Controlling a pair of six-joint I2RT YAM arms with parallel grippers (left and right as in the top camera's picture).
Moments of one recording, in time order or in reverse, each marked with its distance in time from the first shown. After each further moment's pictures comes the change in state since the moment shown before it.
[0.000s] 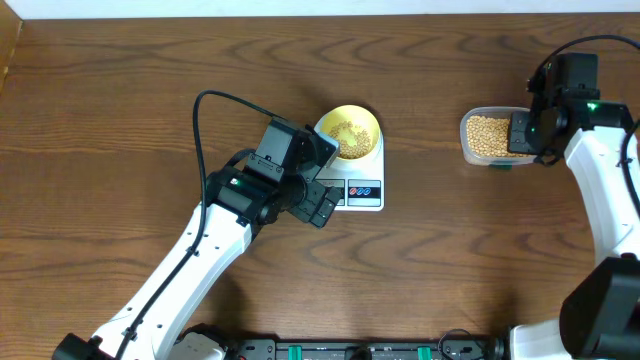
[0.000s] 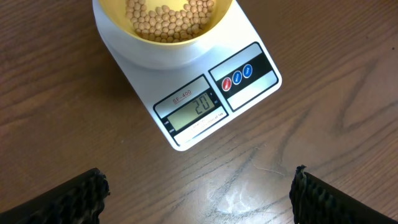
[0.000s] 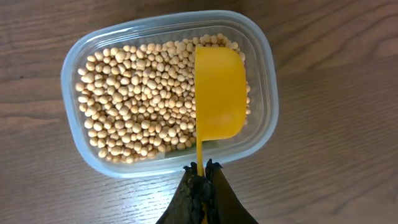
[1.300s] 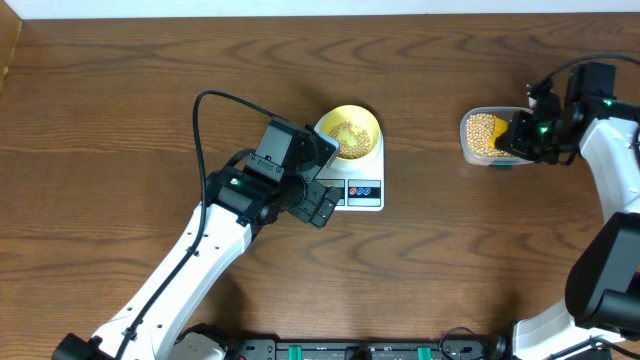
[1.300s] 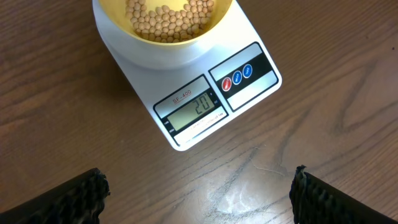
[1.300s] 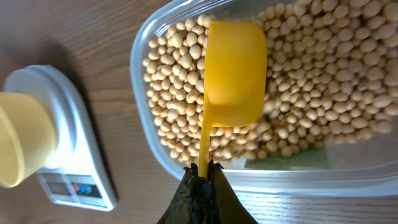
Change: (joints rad) left arm 0.000 0.000 0.000 0.000 0.000 0.000; right arm -0.139 0.130 0.000 0.005 -0.524 0.054
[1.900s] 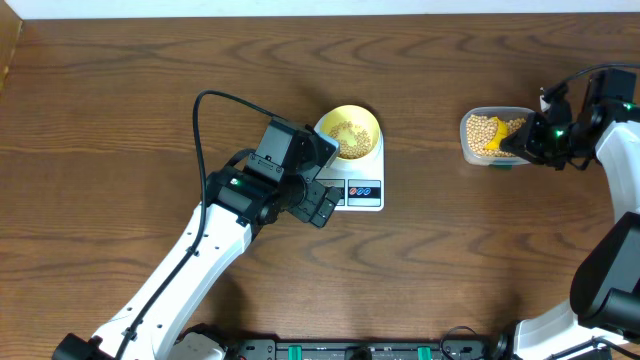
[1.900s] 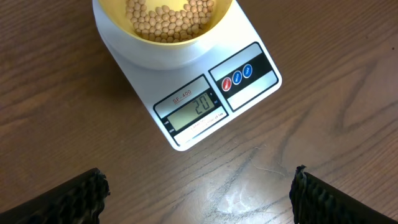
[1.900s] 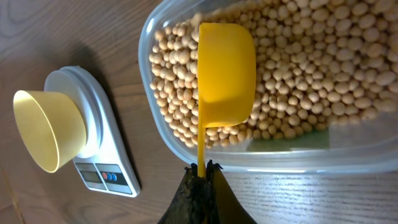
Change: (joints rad) left arm 0.000 0.000 0.000 0.000 0.000 0.000; right arm -0.073 0.000 0.000 -0.045 -0.111 0.000
